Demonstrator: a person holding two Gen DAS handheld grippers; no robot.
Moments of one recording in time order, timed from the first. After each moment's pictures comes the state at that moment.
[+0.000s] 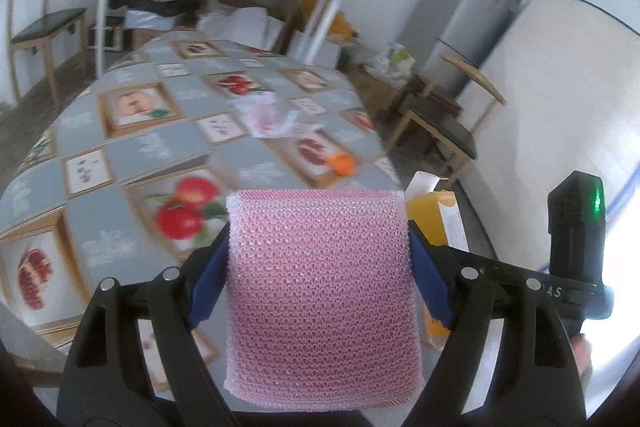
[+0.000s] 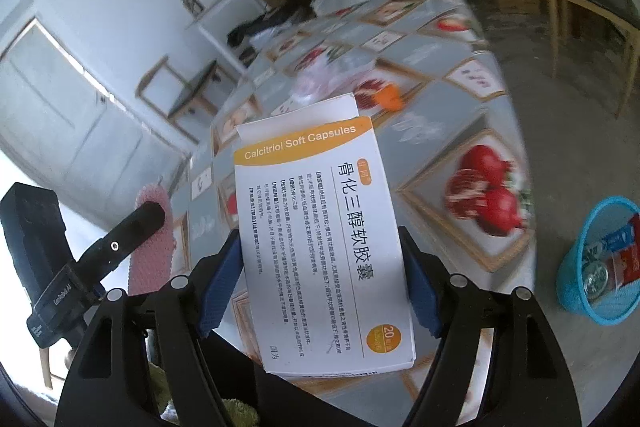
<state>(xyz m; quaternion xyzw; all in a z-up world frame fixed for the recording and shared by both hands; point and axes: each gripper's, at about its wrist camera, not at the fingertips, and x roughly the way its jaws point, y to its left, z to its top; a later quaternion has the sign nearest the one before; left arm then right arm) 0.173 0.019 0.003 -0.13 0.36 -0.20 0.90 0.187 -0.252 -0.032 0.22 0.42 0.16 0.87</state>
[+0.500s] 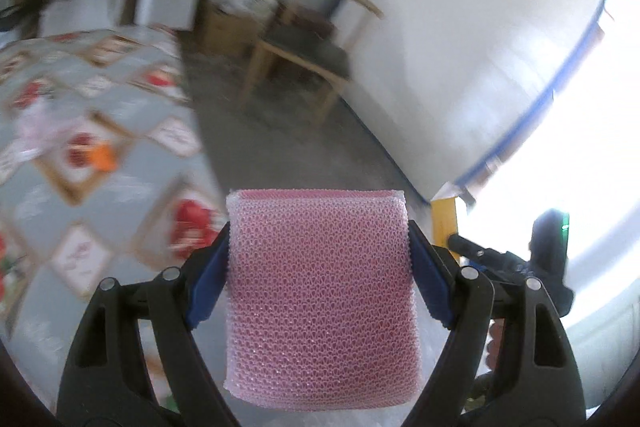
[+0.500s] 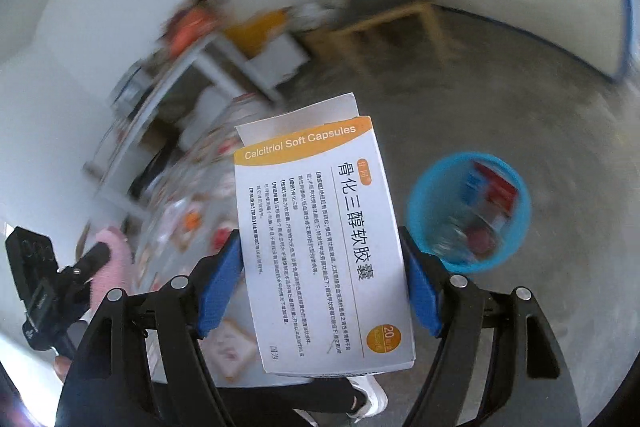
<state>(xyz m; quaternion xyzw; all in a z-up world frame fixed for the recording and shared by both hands) 0.190 -0.197 0.019 -0.06 0.43 -0.42 0.80 0.013 -0.499 -0.069 0.41 0.32 -0.12 0.85</state>
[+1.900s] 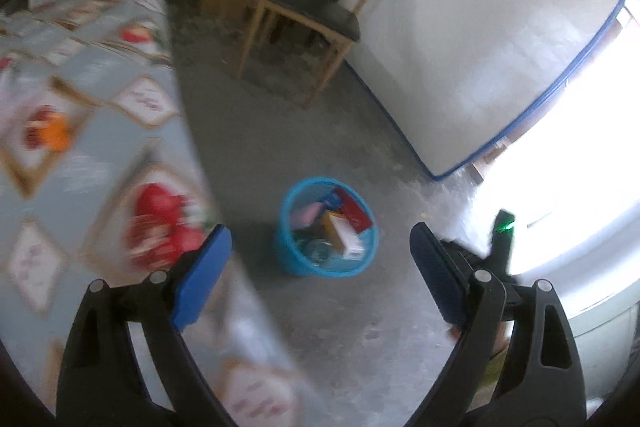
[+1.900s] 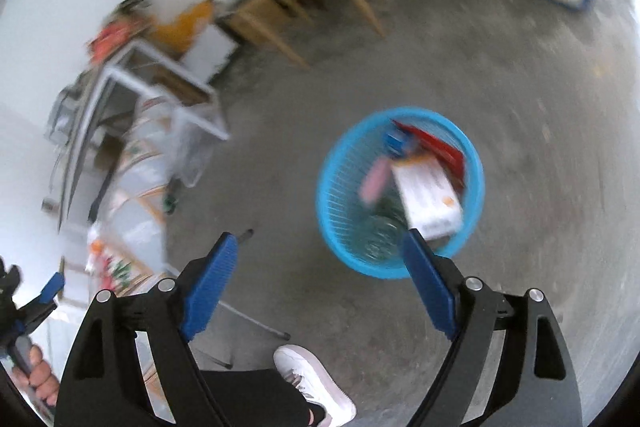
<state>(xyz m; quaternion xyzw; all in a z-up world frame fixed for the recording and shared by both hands) 0.218 -0.227 -0.026 -0.04 0.47 -0.40 0.79 0.070 -0.560 -0.165 0.39 0.36 -0.12 0.84</state>
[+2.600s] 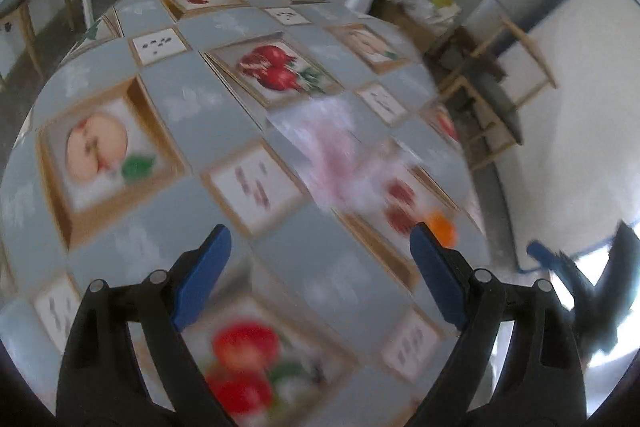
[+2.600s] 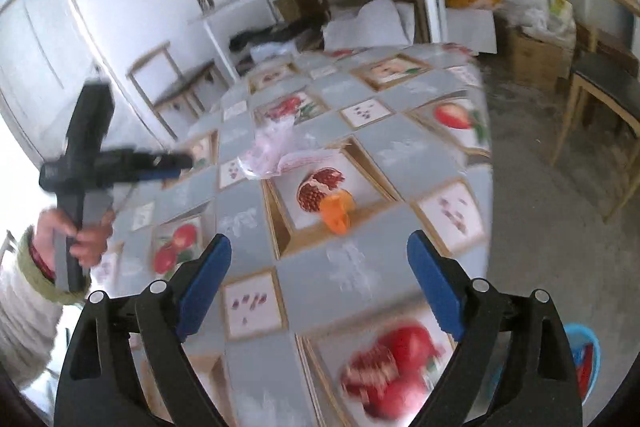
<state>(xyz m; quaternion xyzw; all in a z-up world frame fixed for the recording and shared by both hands) 0.412 0.056 -0.047 -0.13 0.51 -0.17 0.84 0.344 -0.238 -0.036 0.06 0.41 0.16 0.90</state>
